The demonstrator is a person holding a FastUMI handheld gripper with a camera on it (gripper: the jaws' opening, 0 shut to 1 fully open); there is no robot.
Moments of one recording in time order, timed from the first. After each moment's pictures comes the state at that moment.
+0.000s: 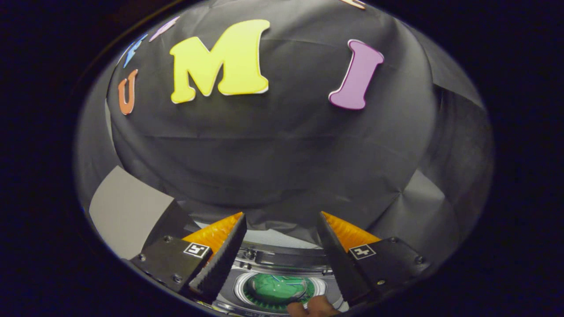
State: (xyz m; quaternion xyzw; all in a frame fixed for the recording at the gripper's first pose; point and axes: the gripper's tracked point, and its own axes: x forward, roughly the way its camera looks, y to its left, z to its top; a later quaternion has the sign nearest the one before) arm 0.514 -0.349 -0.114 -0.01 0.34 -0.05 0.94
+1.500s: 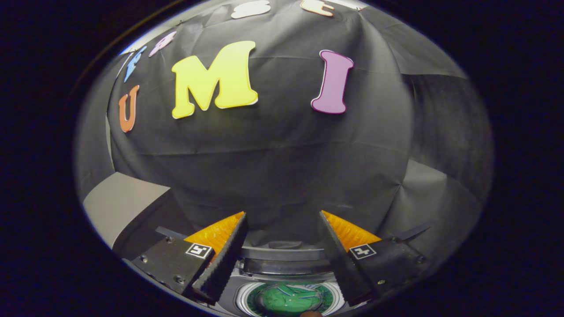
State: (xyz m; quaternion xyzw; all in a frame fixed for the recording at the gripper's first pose) arm 0.466 -0.350 -0.154 0.02 0.21 -0.06 0.98
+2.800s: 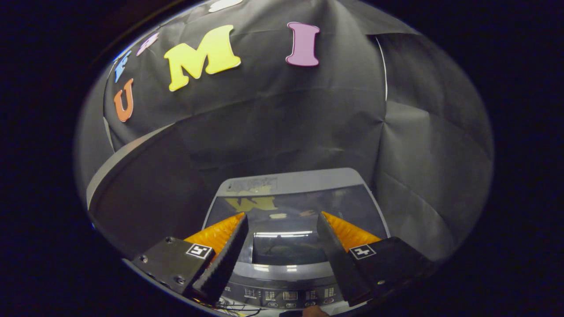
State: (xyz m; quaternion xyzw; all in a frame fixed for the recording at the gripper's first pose) arm 0.323 -0.358 -0.267 0.09 0.32 -0.07 0.94
